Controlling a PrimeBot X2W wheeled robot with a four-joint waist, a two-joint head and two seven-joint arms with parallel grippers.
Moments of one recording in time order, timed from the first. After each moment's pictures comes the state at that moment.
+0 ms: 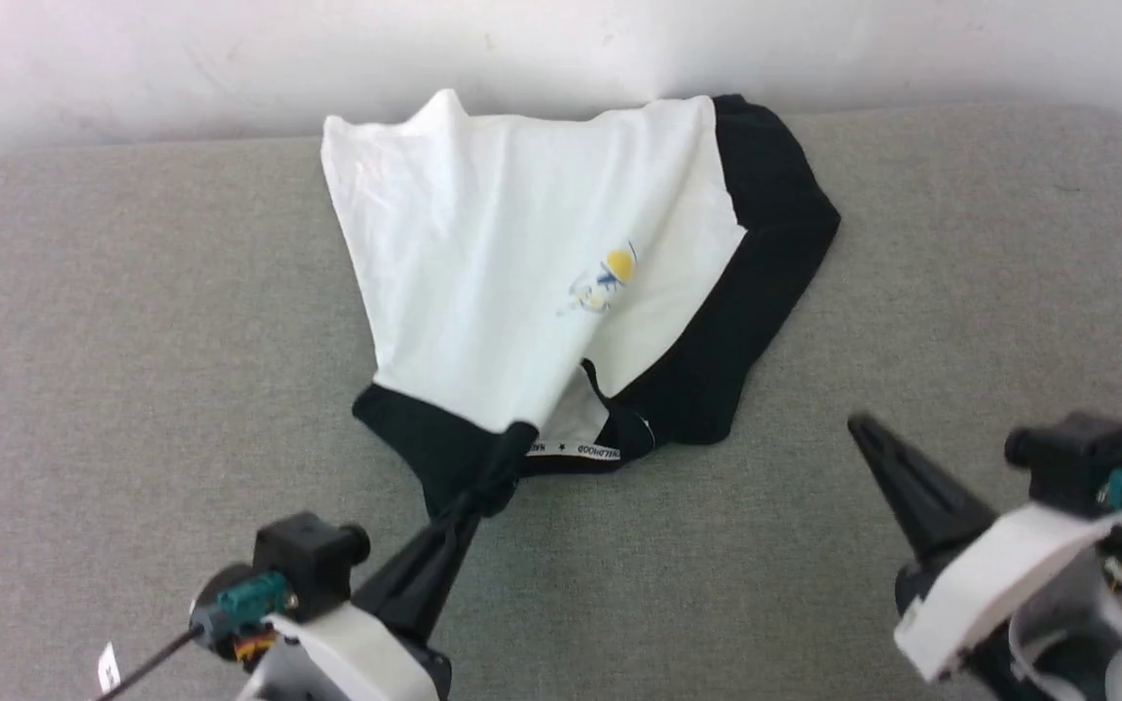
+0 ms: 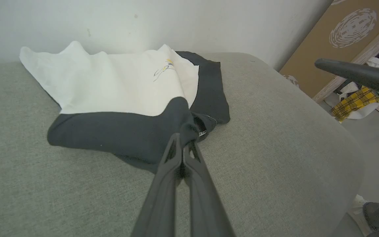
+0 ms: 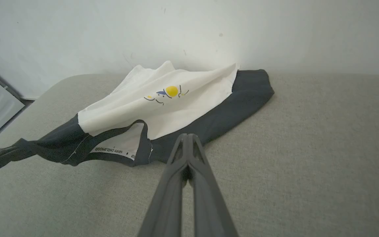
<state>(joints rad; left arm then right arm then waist) -0.23 0.70 -0.84 -0.30 -0.83 0.30 -0.07 -0.02 -0.19 0.11 -0.29 0.44 0.13 0.38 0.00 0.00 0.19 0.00</state>
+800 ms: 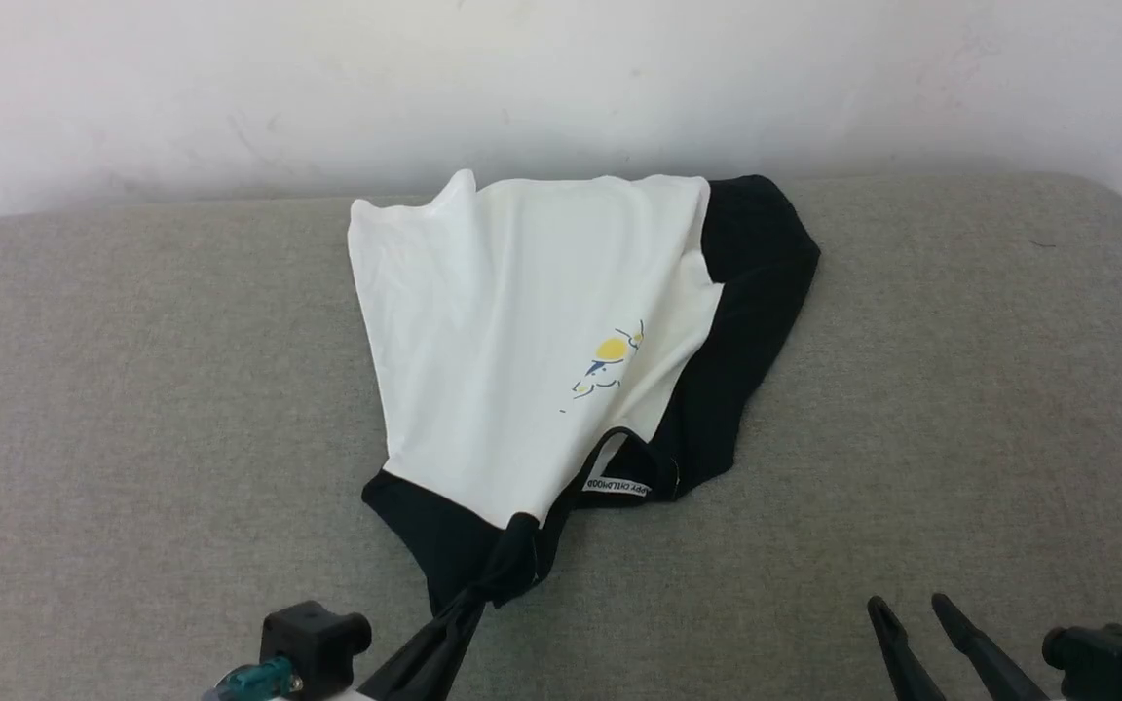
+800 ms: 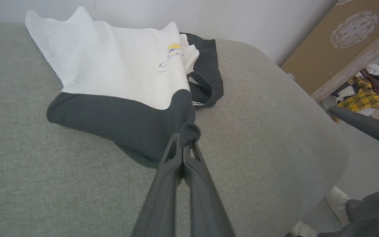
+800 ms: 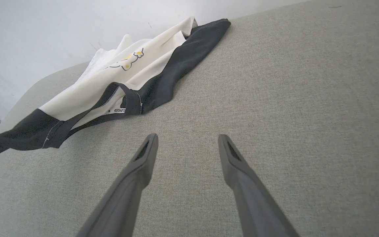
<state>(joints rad) -0.08 0.70 -0.87 -0.27 -0.89 0.31 -0.13 0.37 -0.05 0.01 -0.29 0.37 0.13 0.23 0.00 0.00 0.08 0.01</state>
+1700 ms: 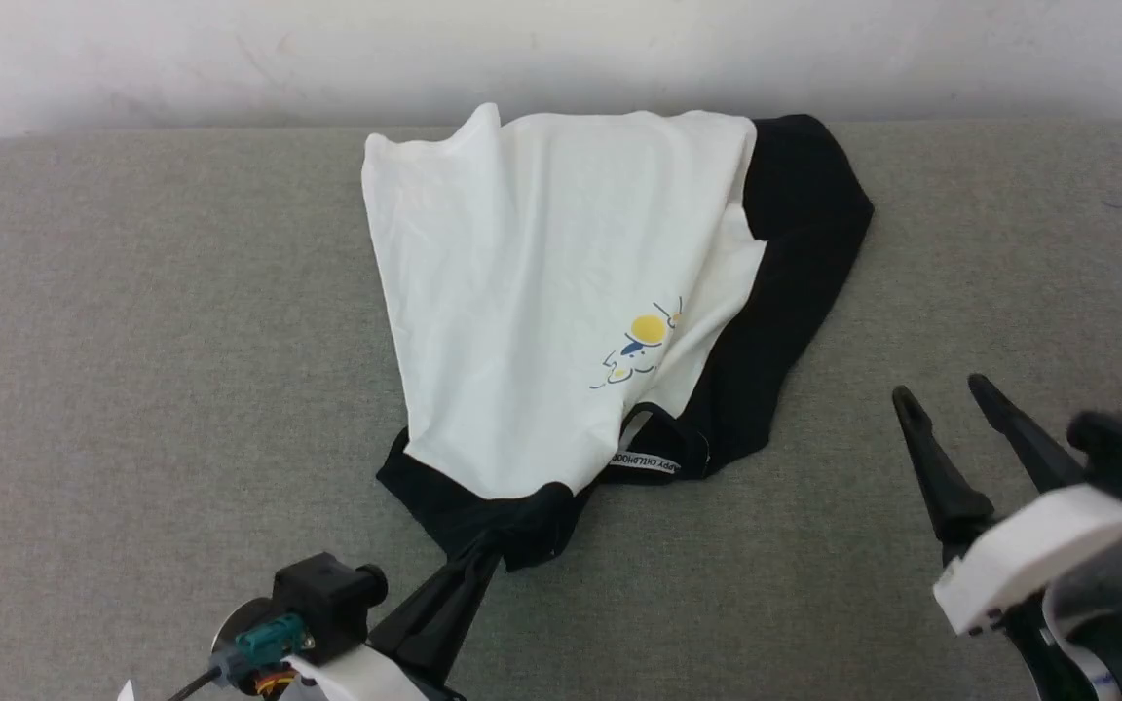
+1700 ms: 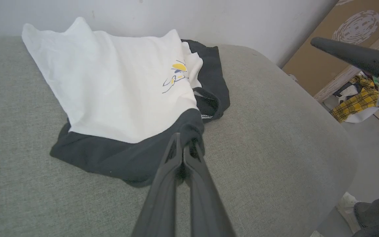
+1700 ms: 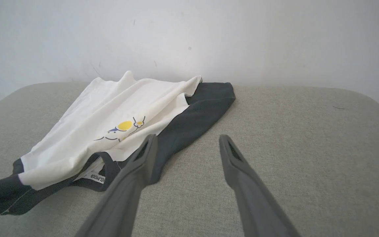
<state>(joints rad) -0.17 0.69 -0.88 -0.29 -0.84 0.29 -0.12 0.02 -0.12 -0.02 -0.28 0.28 0.13 0.31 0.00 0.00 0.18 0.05</state>
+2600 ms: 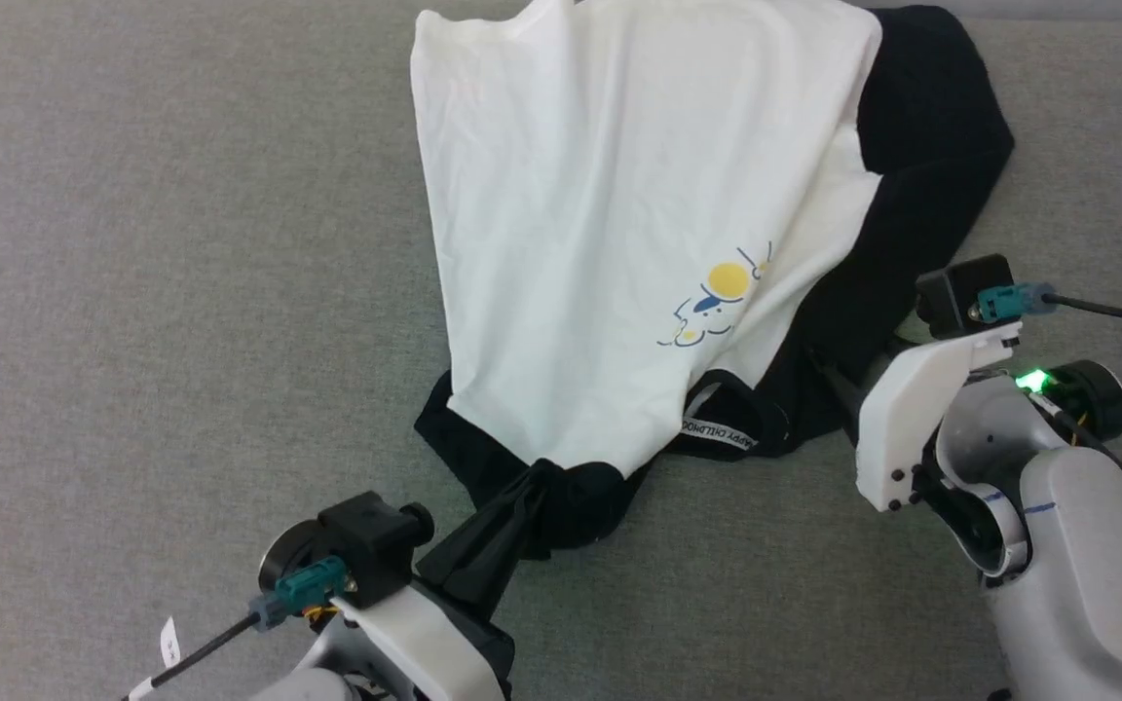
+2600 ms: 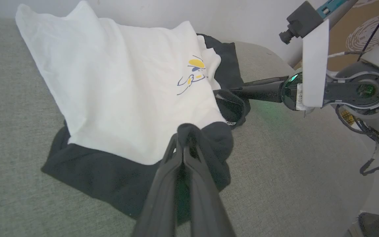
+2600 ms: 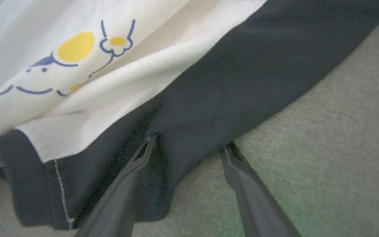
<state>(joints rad) -0.30 0.61 -0.89 -0.24 -0.79 0.24 -0.12 -0.37 -0.13 0.12 0.16 0.24 0.13 0.59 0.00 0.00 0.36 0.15</state>
